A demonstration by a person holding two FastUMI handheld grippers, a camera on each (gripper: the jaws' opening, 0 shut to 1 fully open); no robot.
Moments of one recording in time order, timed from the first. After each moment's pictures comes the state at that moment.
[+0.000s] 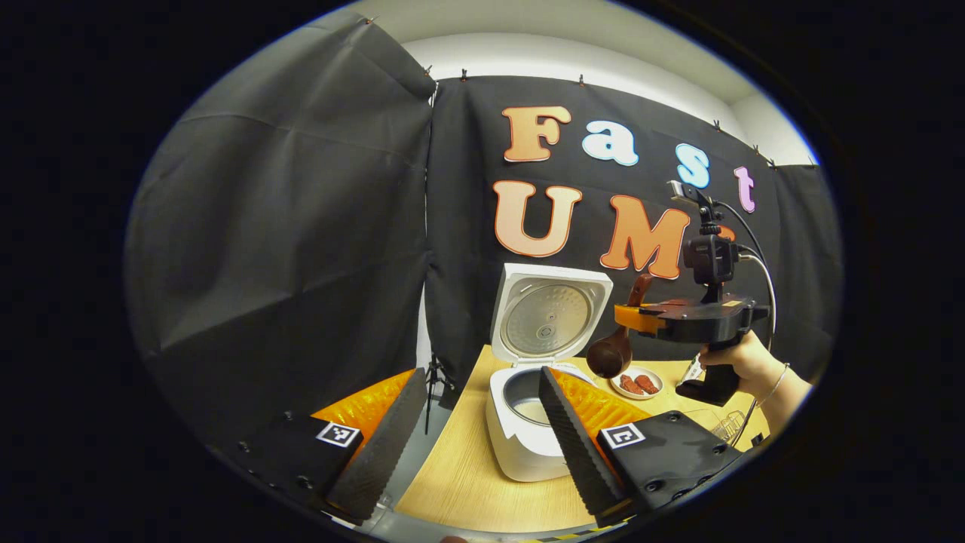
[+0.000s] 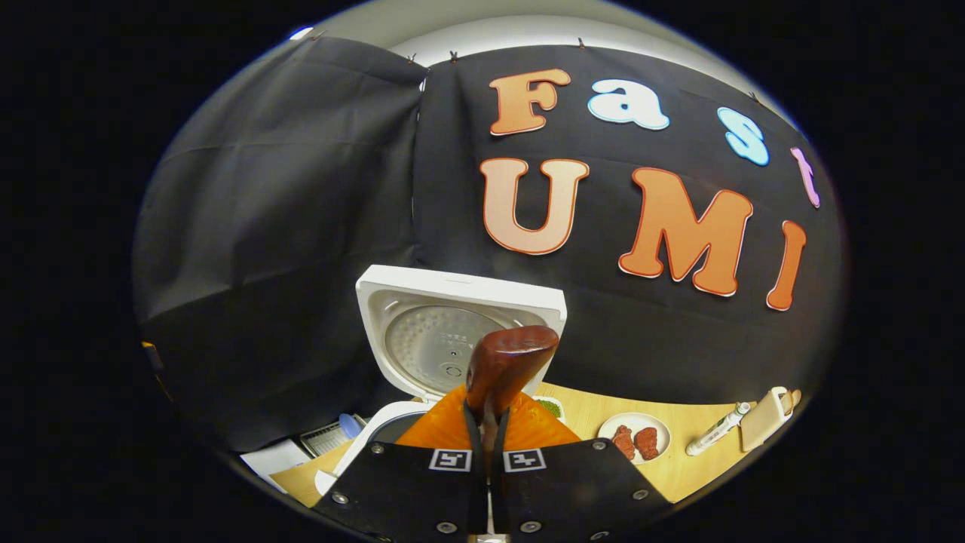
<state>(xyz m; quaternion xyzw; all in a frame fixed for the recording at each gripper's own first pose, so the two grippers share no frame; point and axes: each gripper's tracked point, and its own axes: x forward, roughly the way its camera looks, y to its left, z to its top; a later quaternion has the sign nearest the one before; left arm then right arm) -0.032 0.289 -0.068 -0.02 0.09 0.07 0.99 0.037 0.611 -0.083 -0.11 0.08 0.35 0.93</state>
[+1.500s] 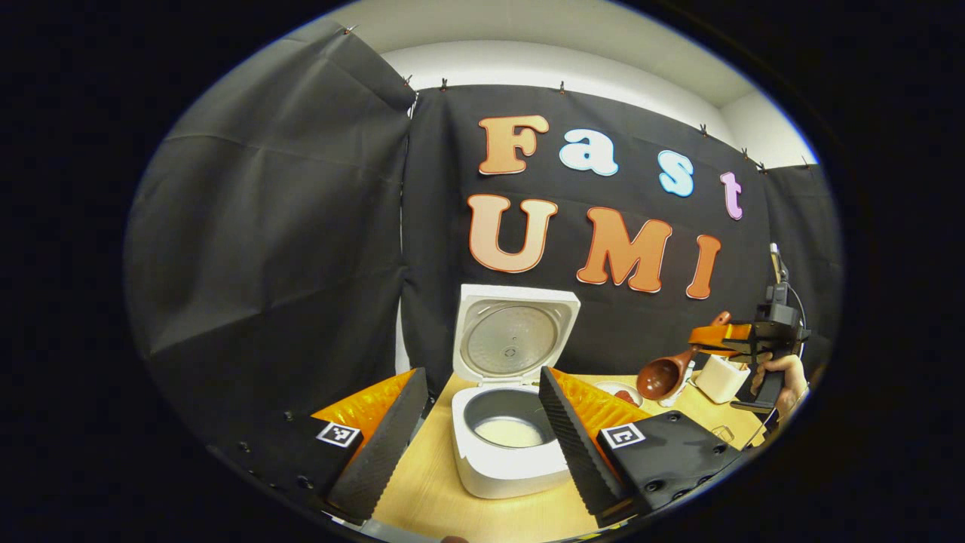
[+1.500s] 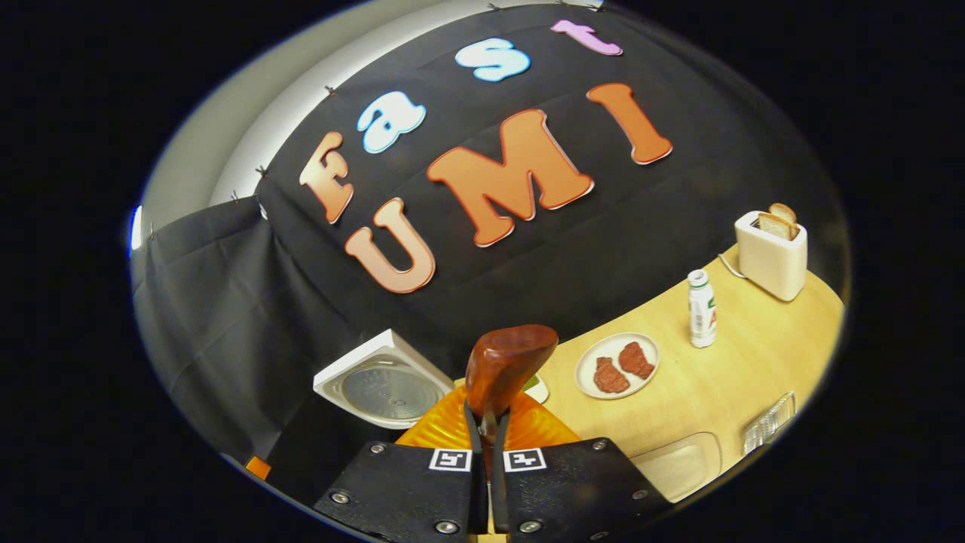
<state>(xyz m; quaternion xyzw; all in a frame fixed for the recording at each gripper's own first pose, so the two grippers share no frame) 0.005 0.214 -0.044 -0.02 0.06 0.03 1.00 0.083 0.366 -0.083 0.24 0.19 0.22 0.93</state>
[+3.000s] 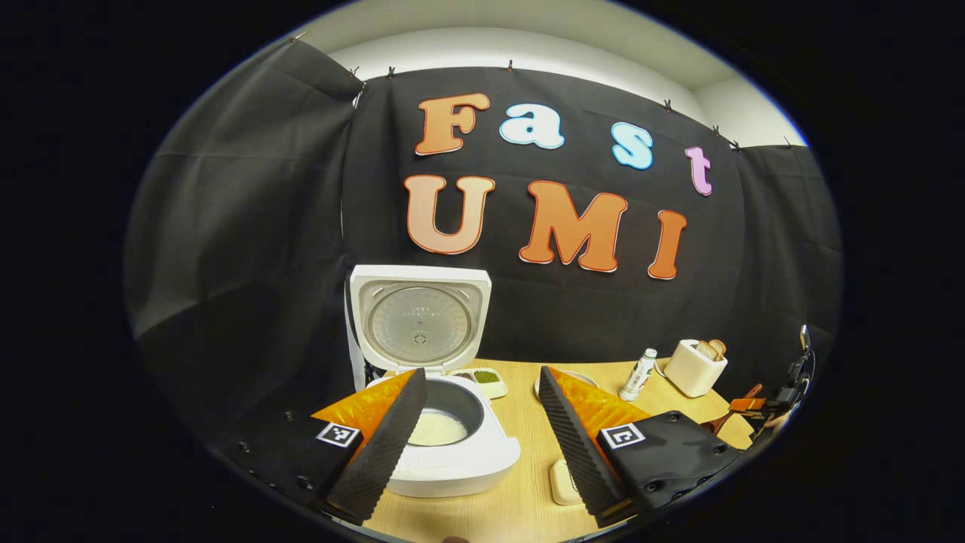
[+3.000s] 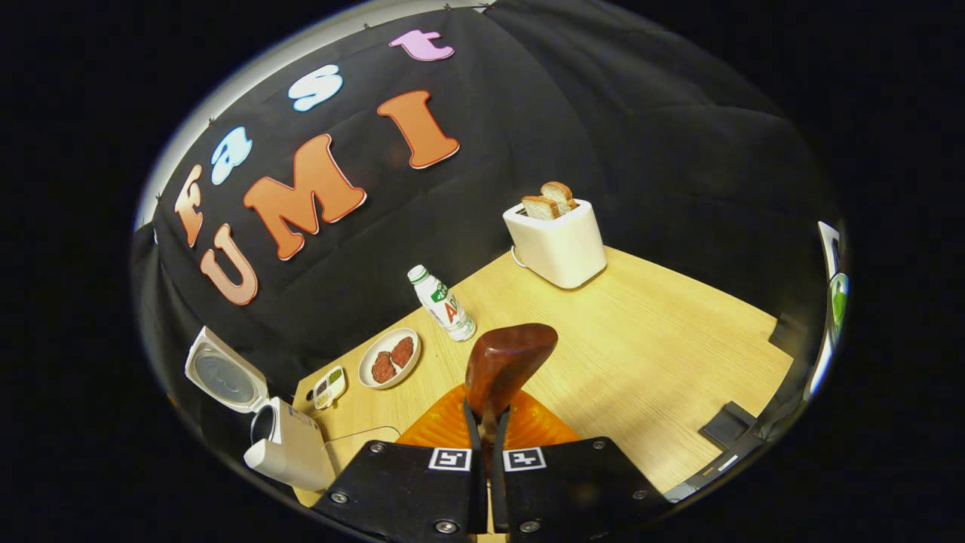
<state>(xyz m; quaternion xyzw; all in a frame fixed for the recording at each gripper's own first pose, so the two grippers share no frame) 0.038 0.080 -0.071 0.01 0.10 -0.01 1.00 0.075 0.077 -0.258 0.22 0.26 0.00 0.94</state>
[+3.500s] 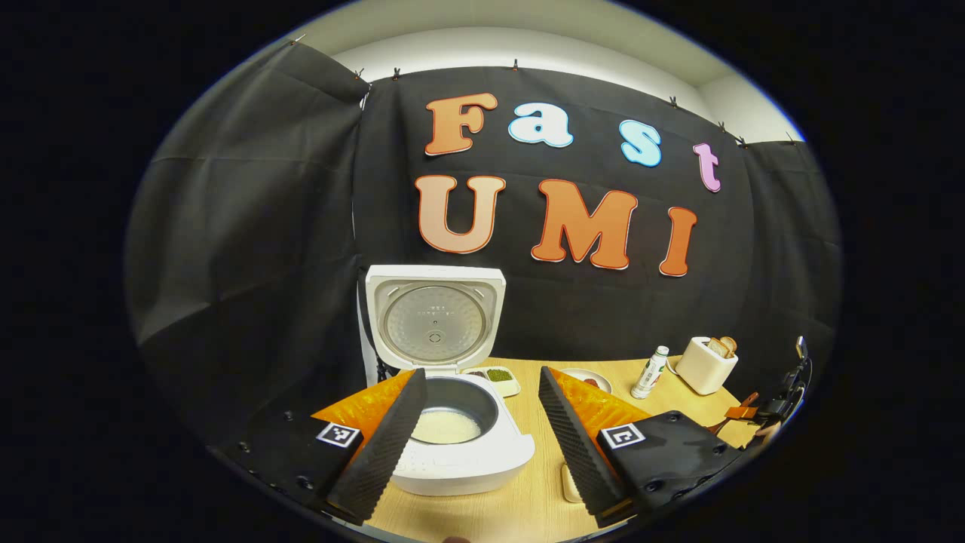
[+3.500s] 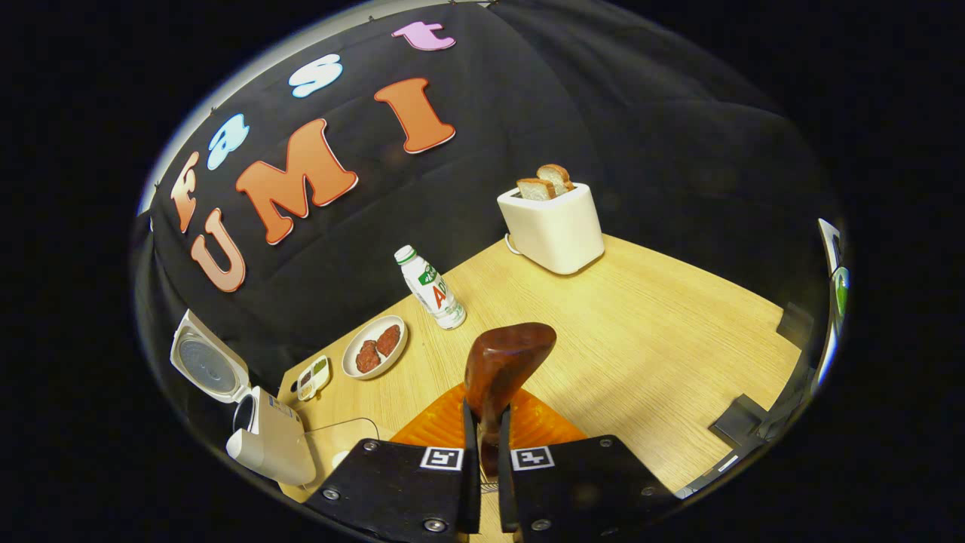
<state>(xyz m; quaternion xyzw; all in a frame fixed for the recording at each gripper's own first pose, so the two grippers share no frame) 0.035 0.093 -0.068 0.01 0.10 0.01 1.00 0.077 0.080 -0.292 0.20 0.28 -0.01 0.94</state>
